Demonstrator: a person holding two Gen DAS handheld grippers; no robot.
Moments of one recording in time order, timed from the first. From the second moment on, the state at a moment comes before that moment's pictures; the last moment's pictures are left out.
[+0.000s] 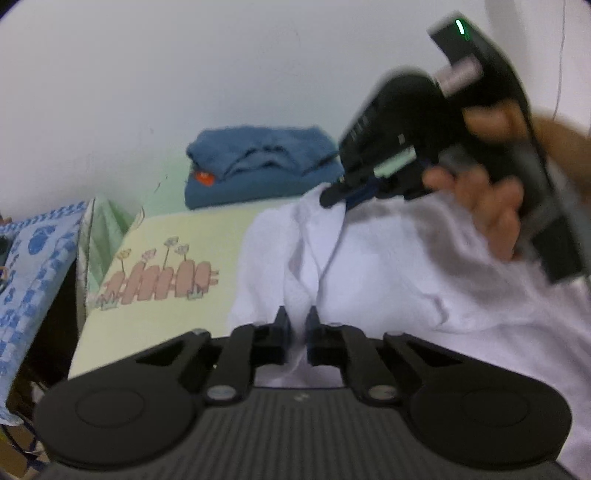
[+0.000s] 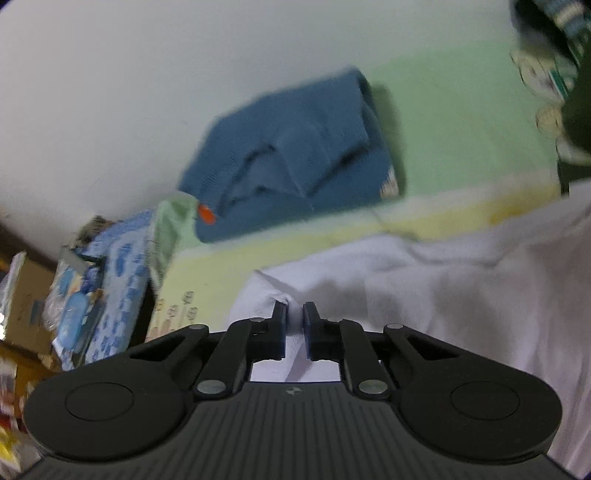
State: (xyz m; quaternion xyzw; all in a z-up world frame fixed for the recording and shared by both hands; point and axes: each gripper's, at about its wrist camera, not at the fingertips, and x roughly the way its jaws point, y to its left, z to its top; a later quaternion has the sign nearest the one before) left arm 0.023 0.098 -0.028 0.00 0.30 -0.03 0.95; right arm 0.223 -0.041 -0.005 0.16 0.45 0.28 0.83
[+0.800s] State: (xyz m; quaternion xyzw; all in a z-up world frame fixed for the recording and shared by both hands) left arm 0.014 0.055 -0.038 0.06 0.33 -0.06 0.94; right arm 0.201 -0.068 -0.021 0.13 0.44 0.27 0.85
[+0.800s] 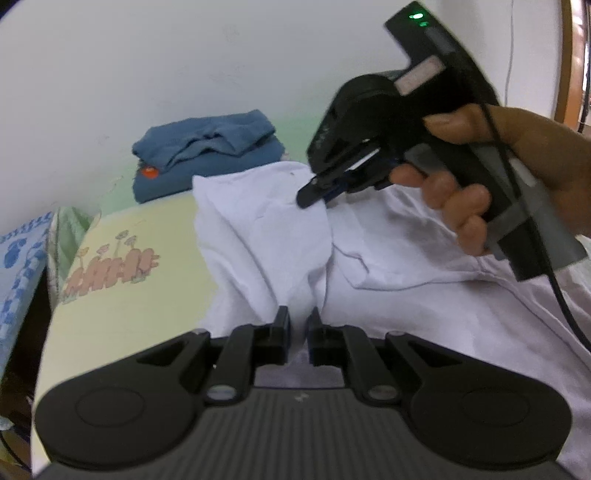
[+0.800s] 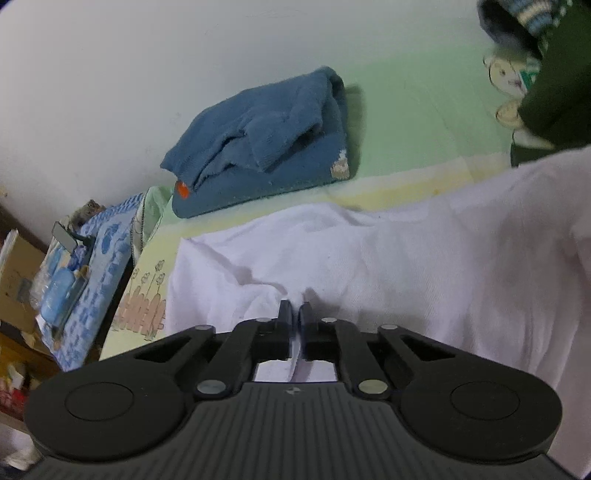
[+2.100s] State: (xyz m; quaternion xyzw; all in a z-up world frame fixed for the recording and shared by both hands) left arm 0.053 -0.096 -0.043 0.02 0.38 -0.09 0.92; right arm 0.234 -0.183 -0.025 0.11 0.39 0.20 0.89
